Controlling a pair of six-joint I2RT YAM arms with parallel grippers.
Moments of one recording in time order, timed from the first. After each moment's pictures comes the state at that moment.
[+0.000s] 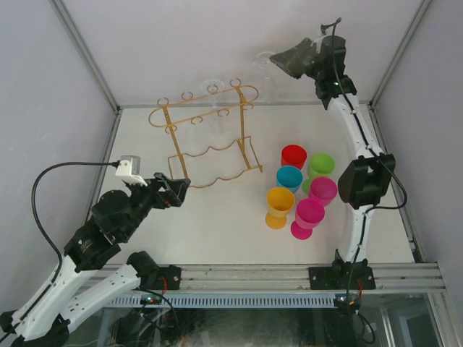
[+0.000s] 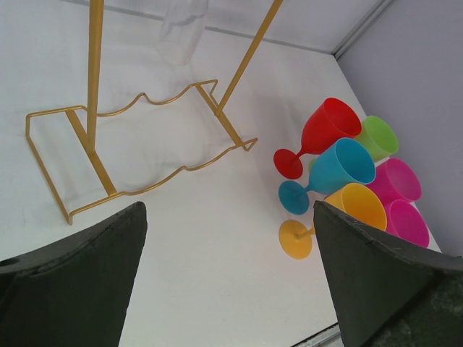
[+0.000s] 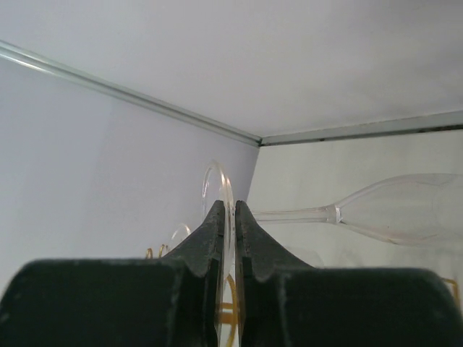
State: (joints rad) left arm -0.76 0.50 0.86 -0.55 -0.35 -0.53; right arm 0.18 2.09 2.22 -0.21 -0.48 1.00
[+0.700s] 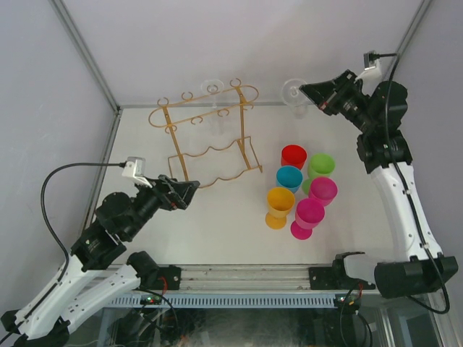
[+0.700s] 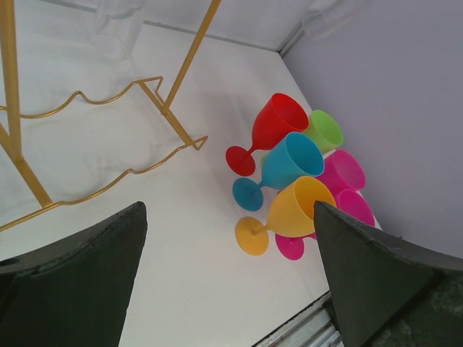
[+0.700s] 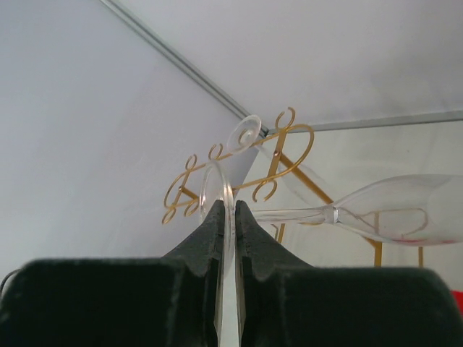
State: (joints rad) left arm -0.76 0.47 0.78 -0.42 -0.23 -0.59; right arm 0.11 1.25 1.46 -0.15 -0.50 0.82
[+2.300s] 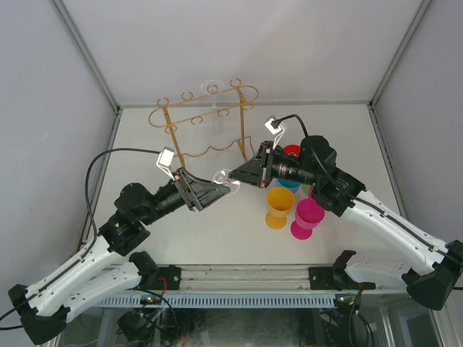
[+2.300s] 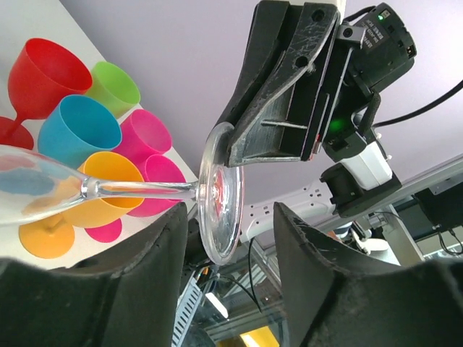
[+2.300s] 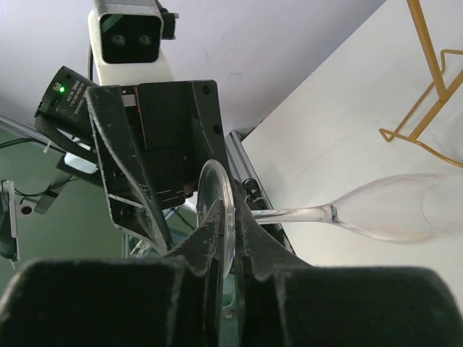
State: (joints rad) left arm -0.81 0.65 0.71 0.07 0.25 -0.95; right arm 0.80 1.10 1.11 -0.10 -0.48 0.72
